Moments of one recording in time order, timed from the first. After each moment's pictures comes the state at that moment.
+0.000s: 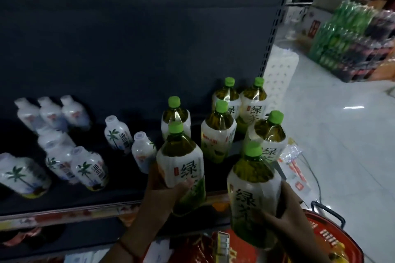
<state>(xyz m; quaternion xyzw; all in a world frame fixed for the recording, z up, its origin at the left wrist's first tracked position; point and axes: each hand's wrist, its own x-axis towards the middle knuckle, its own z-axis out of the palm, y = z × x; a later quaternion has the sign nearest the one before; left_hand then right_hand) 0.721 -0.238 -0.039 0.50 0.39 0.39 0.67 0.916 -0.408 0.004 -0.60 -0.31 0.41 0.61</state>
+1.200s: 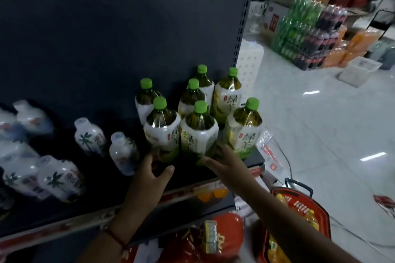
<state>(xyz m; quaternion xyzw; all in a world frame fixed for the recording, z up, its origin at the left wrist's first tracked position) 0.721 -0.208 -0.033 0.71 0.44 0.25 0.49 0.911 -0.317 -0.028 -0.73 -0.38 0.33 0.47</state>
